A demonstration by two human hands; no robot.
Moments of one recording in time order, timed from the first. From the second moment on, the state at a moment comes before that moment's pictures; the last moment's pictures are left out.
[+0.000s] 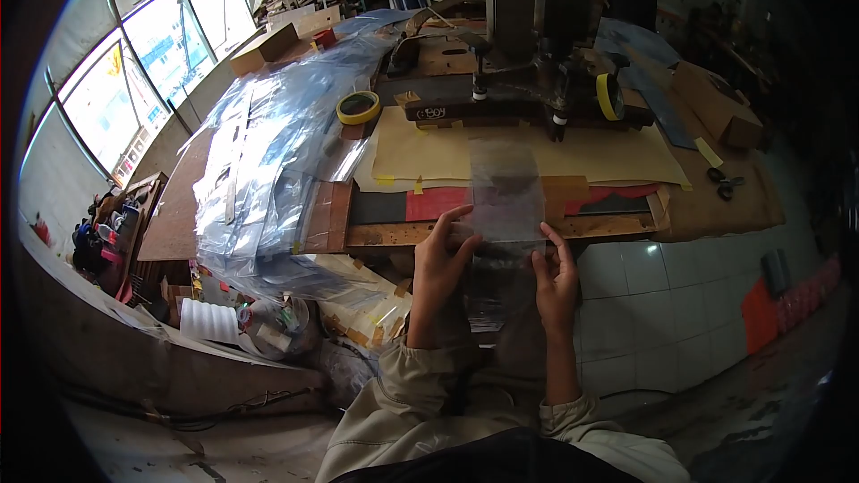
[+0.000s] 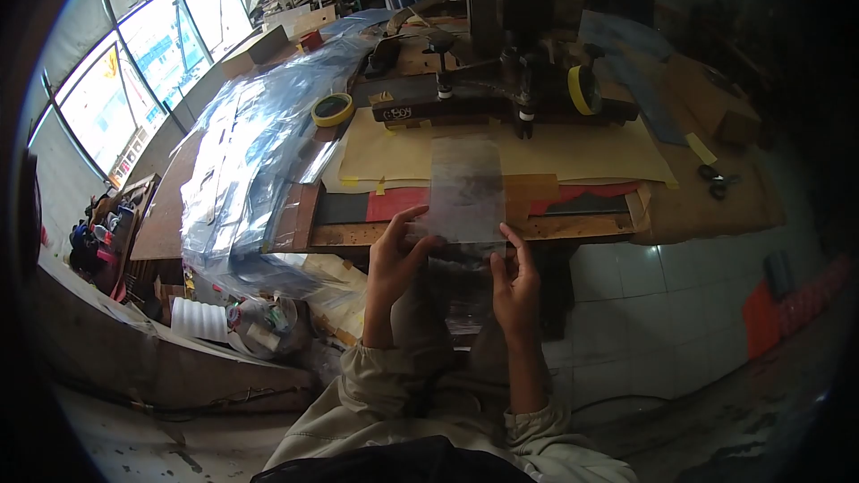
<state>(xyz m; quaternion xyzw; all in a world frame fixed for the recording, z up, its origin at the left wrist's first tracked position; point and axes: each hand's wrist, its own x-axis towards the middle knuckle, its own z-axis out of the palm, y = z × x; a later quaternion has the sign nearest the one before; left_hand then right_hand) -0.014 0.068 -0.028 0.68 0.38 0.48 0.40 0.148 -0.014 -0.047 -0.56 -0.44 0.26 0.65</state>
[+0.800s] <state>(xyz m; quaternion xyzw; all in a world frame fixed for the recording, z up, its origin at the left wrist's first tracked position) -0.017 0.065 -0.024 0.67 0.39 0.48 0.41 0.148 -0.015 -0.056 -0.56 -0.44 0.25 0.66</state>
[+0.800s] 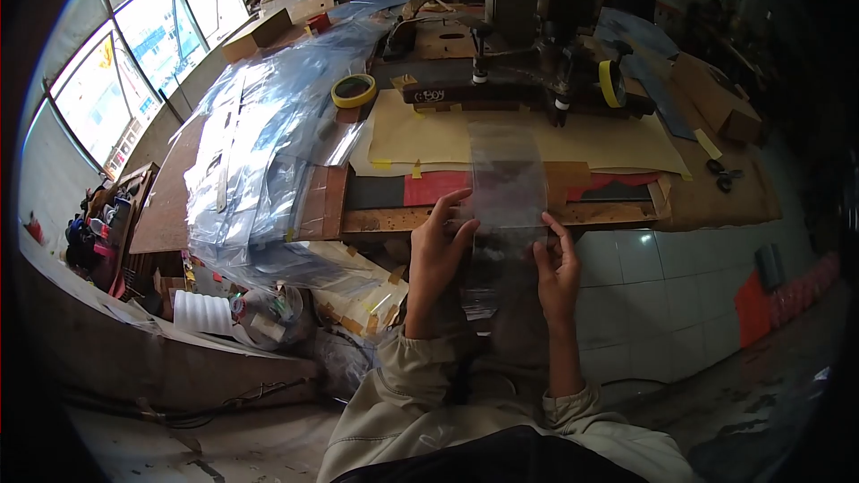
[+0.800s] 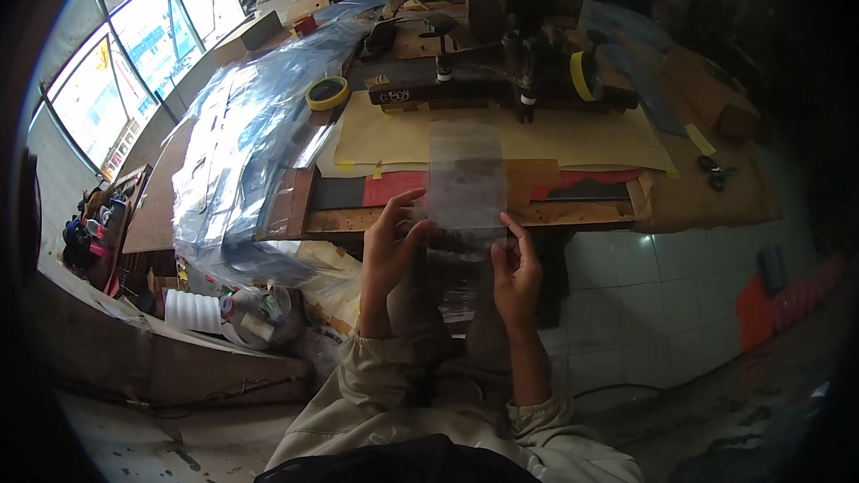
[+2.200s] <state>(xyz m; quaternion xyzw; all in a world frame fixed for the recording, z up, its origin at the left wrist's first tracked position) -0.057 -0.025 -0.003 0.84 0.37 0.38 0.14 0.124 -0.073 -0.103 -0.54 -0.31 0.36 0.70</state>
